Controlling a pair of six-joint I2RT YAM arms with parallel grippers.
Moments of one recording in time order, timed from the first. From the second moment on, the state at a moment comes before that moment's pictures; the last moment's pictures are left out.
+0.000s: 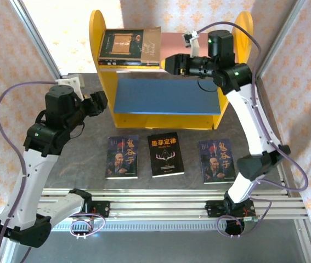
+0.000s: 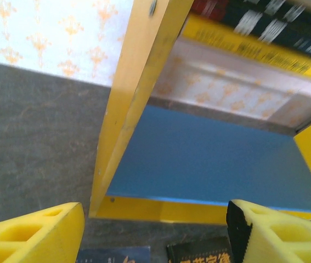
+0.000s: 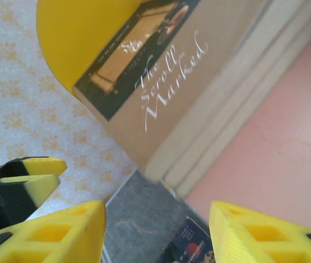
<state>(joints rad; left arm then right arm) -0.24 1.02 1.39 -0.81 -0.07 -0.43 0.40 1.69 2.12 -0.82 -0.66 0.36</state>
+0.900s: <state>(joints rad) -0.58 1.14 0.66 -0.40 -0.13 -0.88 0.45 1.34 0.81 -0.49 -0.35 0.51</state>
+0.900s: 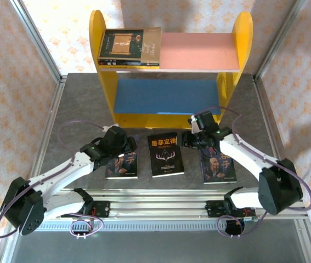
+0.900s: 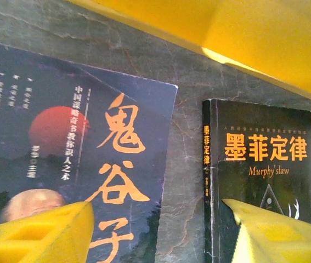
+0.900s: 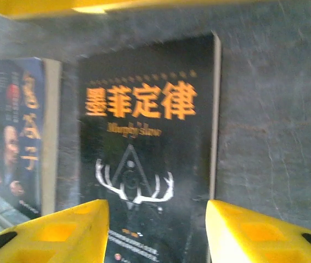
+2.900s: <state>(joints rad) -0.72 1.45 0.78 -0.28 -0.14 -0.92 0.54 1.54 0.75 -0.31 -0.26 0.59</state>
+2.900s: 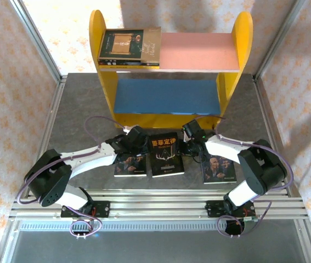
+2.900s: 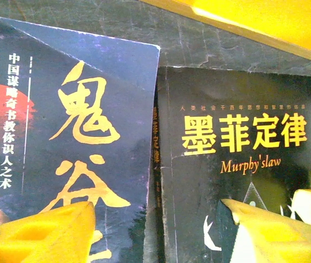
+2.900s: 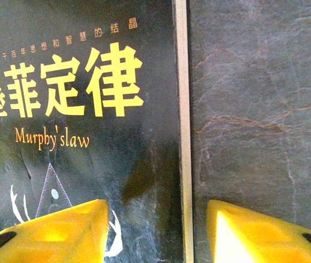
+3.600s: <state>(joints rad) -0.76 1.63 0.86 -0.21 -0.03 -0.91 0.51 1.57 0.68 -0.17 -0.30 0.66</state>
